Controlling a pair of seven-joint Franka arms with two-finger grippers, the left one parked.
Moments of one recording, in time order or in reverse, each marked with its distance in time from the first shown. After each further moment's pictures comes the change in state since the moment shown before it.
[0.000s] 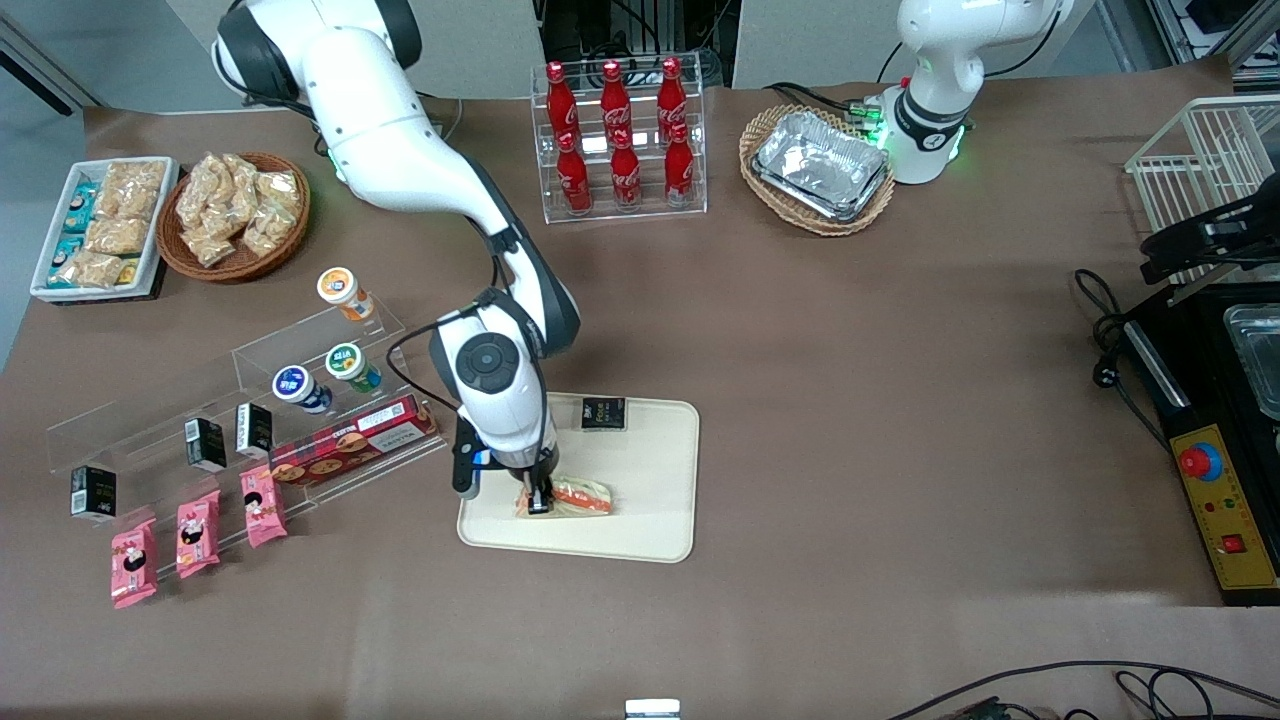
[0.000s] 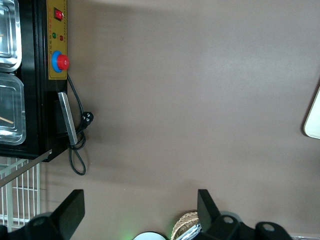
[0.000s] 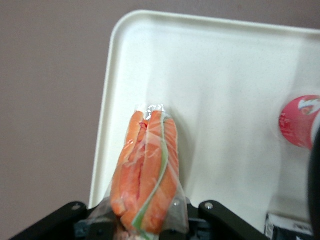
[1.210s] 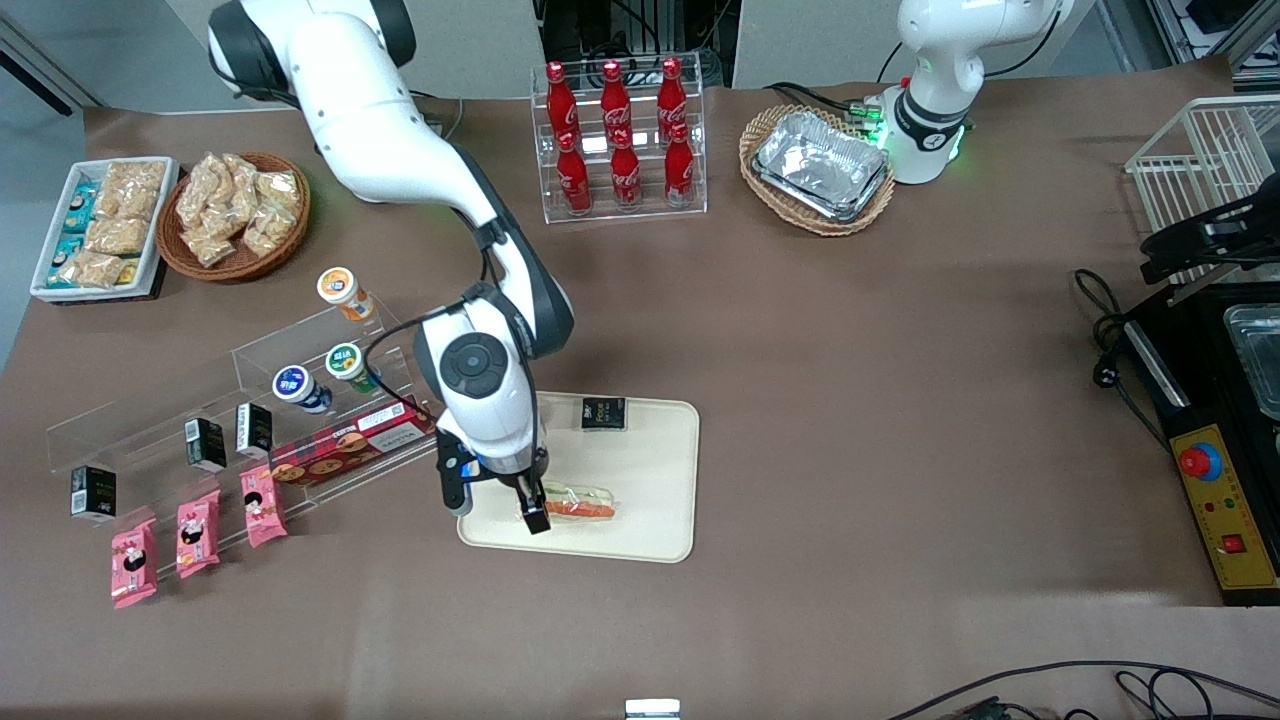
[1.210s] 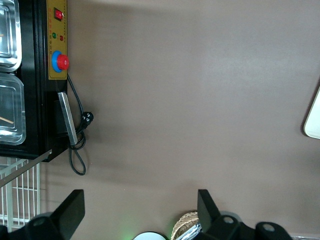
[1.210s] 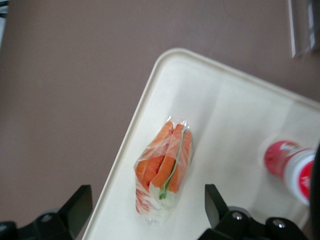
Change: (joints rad) arm -0.016 -0.062 -0.026 0.079 -0.002 -0.176 -0.261
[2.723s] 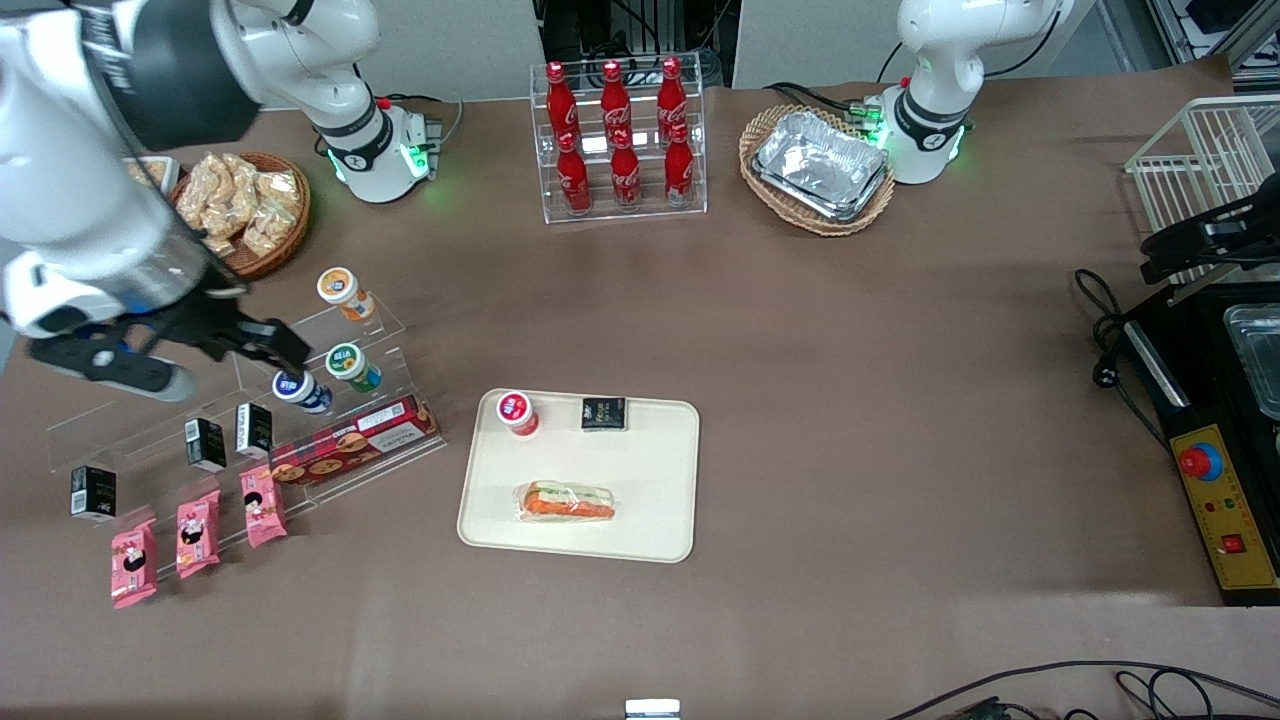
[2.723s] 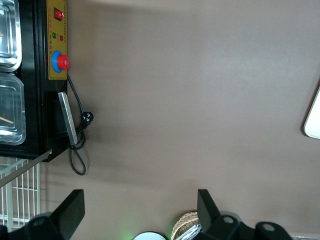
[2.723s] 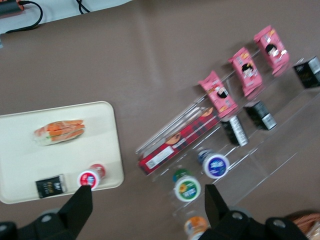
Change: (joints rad) arm -0.475 -0.630 0.252 -0.093 -0.183 -0.601 -1.243
